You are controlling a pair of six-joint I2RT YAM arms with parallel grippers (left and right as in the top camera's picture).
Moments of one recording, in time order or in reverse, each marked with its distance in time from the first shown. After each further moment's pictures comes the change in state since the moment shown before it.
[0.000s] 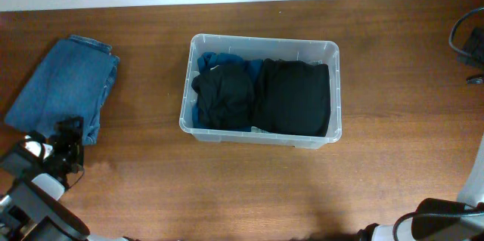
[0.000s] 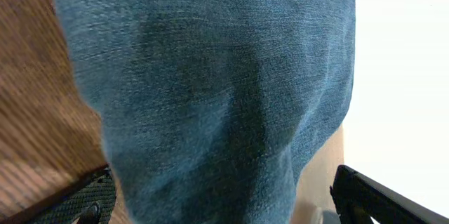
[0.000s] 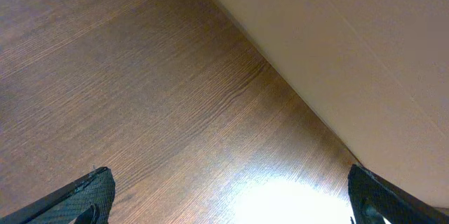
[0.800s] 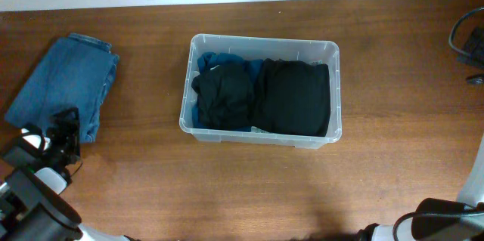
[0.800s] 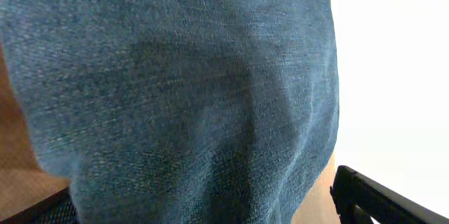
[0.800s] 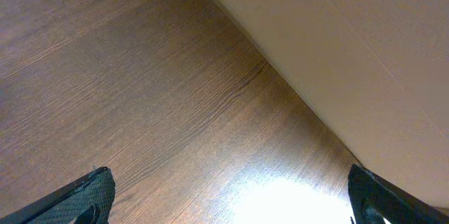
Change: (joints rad) left arm -0.033 0.103 0.027 0.195 -0.021 -0.083; right arm 0.000 0.000 0.000 0.000 0.000 0.000
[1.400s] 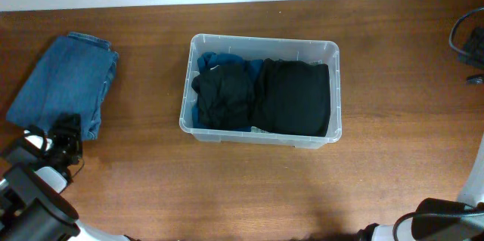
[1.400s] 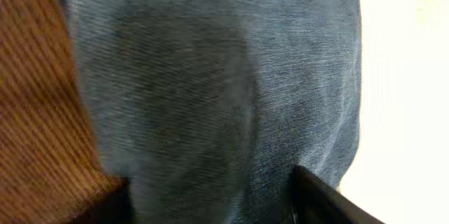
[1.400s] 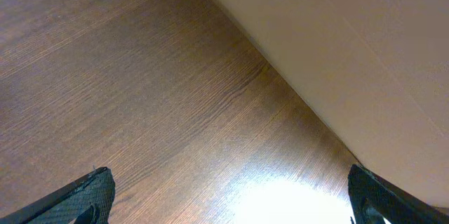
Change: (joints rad) left arm -0.002 0.032 0.006 -0.015 -0.010 -0.018; right arm 0.000 0.000 0.000 0.000 0.000 0.001
